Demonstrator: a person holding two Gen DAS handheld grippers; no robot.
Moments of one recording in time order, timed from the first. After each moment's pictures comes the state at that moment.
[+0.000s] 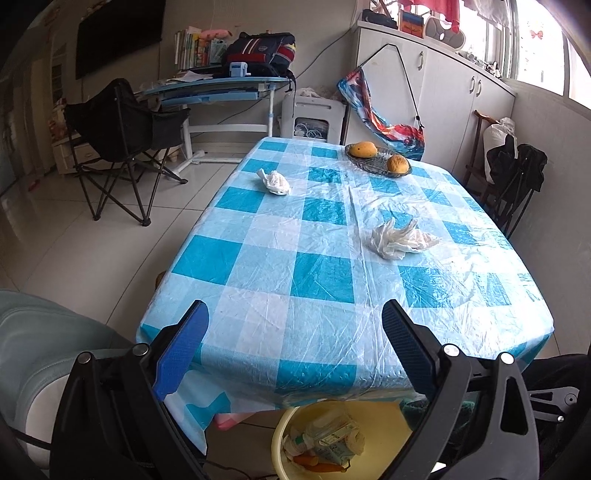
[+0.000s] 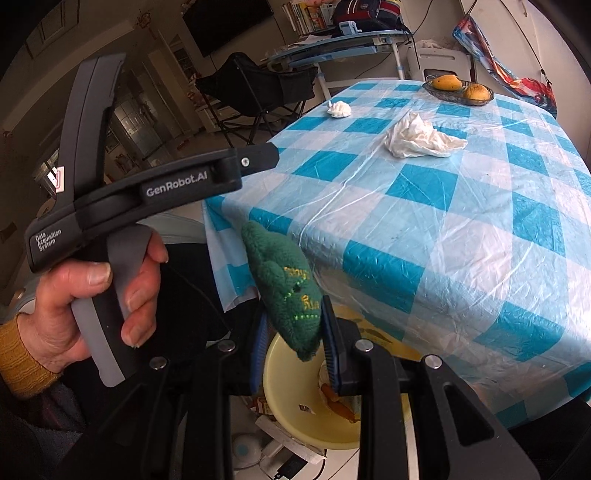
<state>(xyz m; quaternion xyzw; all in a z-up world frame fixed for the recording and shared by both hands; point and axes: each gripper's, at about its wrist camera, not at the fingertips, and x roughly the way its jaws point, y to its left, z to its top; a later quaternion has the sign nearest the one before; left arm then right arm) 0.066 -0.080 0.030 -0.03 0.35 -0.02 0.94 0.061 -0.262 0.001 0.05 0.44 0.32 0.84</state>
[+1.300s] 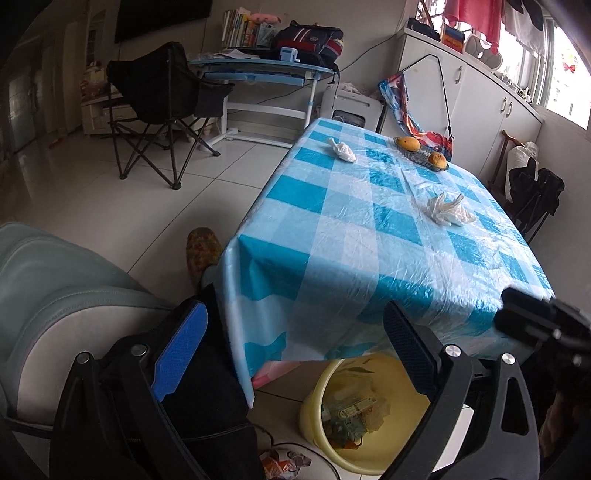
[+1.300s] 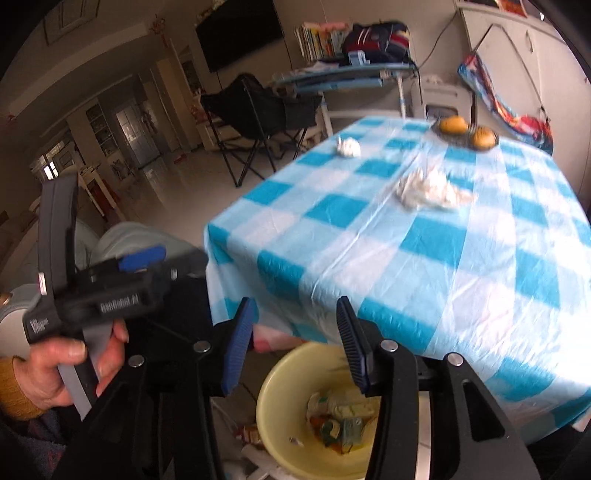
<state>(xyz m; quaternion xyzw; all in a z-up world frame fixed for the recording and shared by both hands) 0.005 -0.002 -0.007 -0.09 0.37 0.02 0.92 0.066 -0.245 0.033 0.01 0.36 0.28 0.89</state>
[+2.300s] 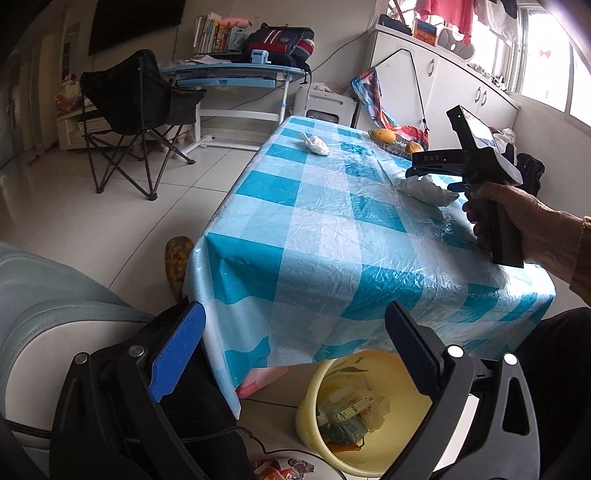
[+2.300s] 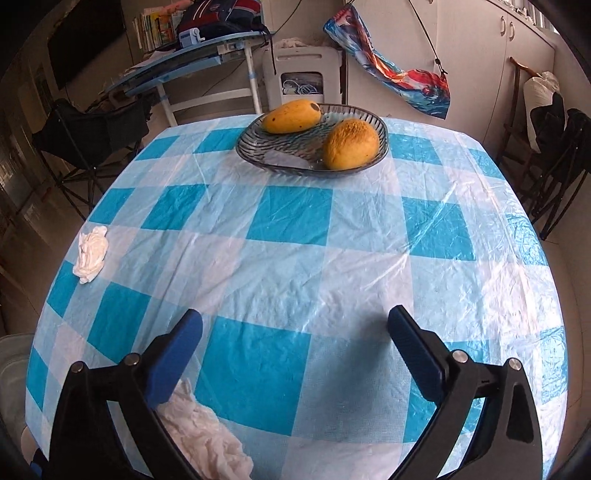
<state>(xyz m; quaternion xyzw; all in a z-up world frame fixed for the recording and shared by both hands) 0.013 -0.015 -0.019 -0.07 0.36 -0.03 0.93 0.309 -0.288 -0.006 0.01 0.47 0.03 0.88</state>
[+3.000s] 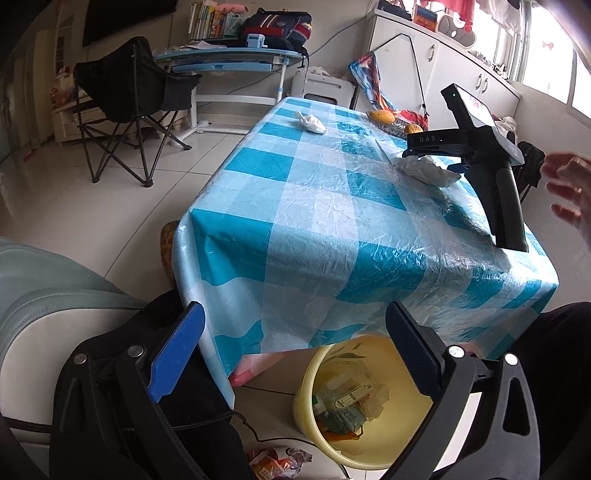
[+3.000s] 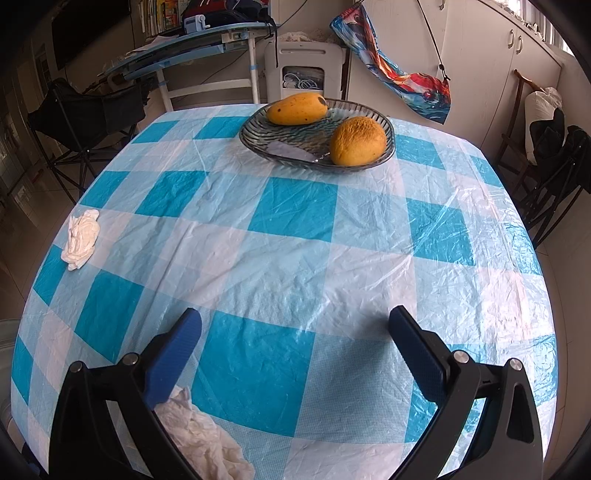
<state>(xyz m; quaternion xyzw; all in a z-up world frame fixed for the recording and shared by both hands) 0.016 -0.024 -0.032 -0.06 0.39 -0.03 0.92 0.310 -0.283 -0.007 0.00 0.47 0.03 0.88</state>
